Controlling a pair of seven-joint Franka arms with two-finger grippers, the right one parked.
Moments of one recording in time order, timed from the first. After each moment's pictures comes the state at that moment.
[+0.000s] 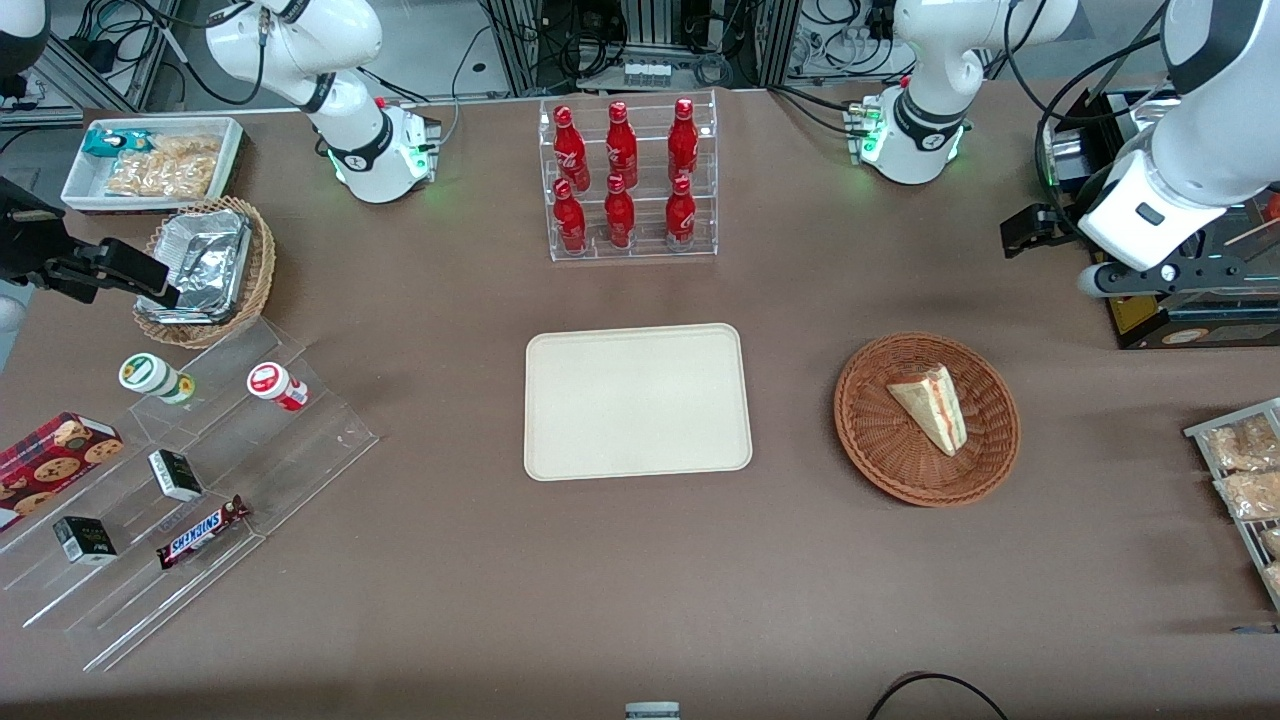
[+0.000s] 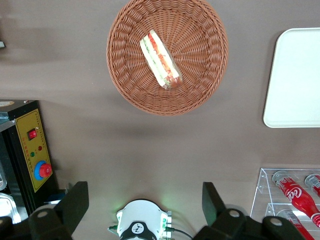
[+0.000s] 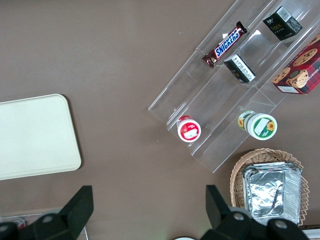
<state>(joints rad) -0.05 -0.07 -0.08 -1.70 0.00 1.42 -0.16</state>
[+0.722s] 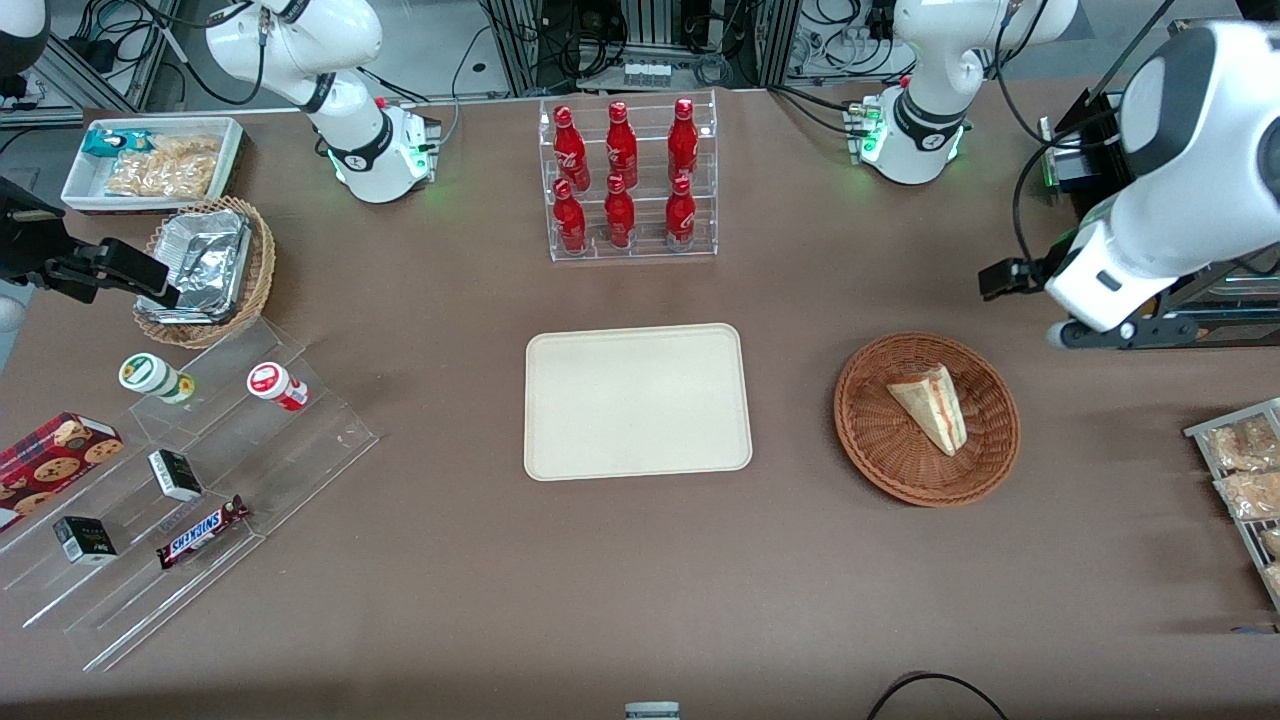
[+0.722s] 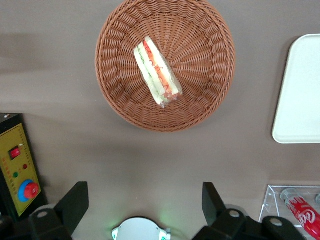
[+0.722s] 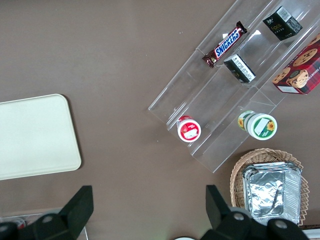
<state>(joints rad) -0.05 0.02 -0.08 -1.81 0.00 1.59 -0.15</state>
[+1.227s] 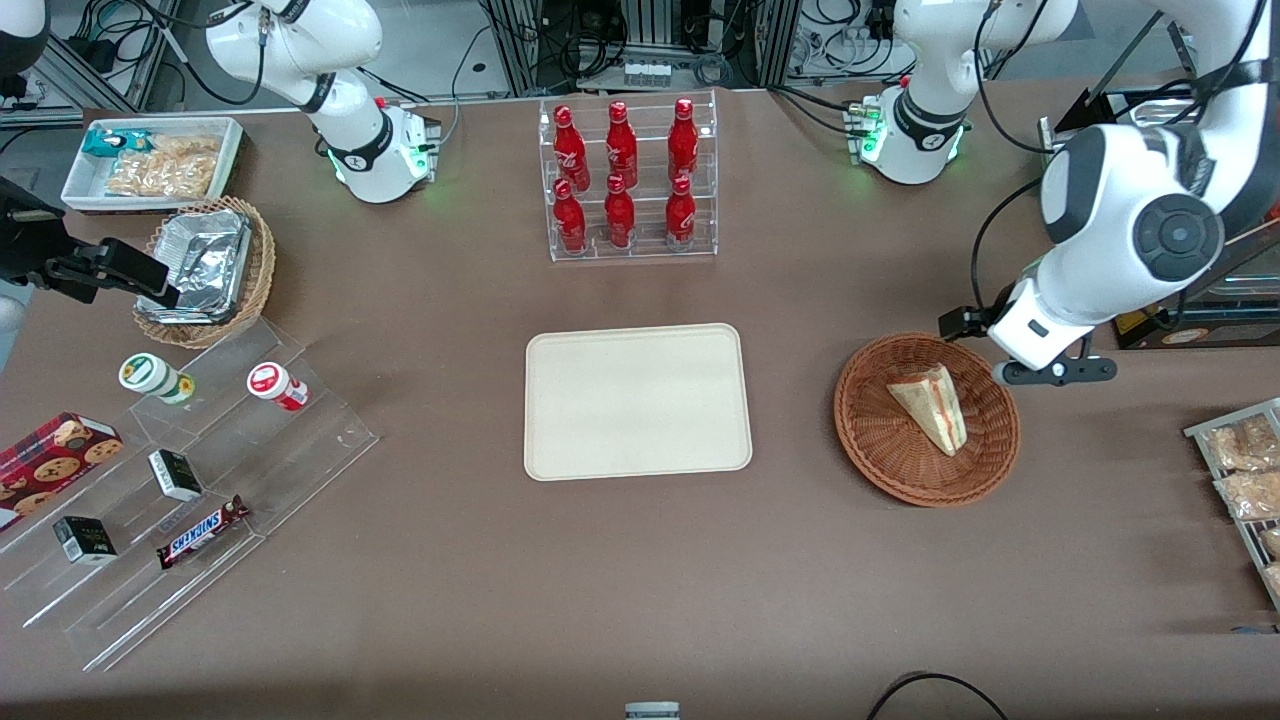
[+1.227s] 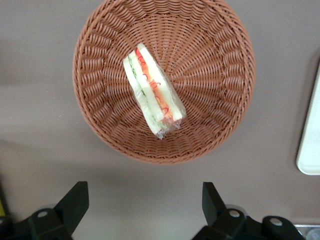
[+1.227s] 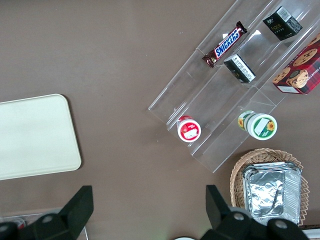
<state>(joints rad) -0.05 0.03 -0.08 -2.09 0.00 1.95 -0.15</state>
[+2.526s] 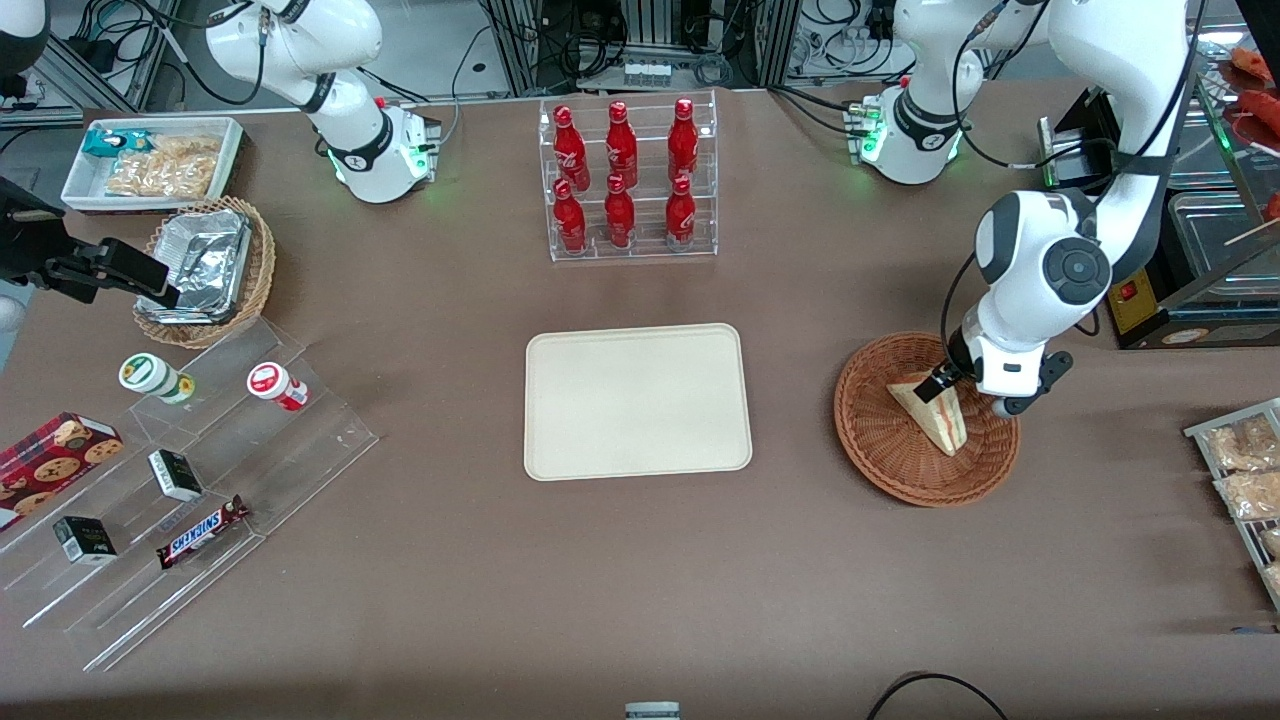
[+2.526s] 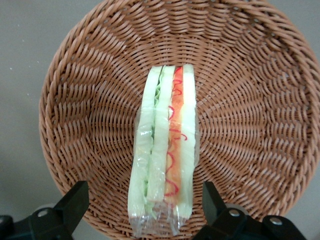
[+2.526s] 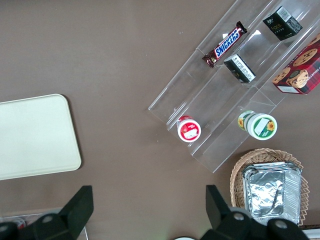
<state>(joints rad) -0.05 0.16 -0.08 -2.31 0.00 2.45 -0.82</state>
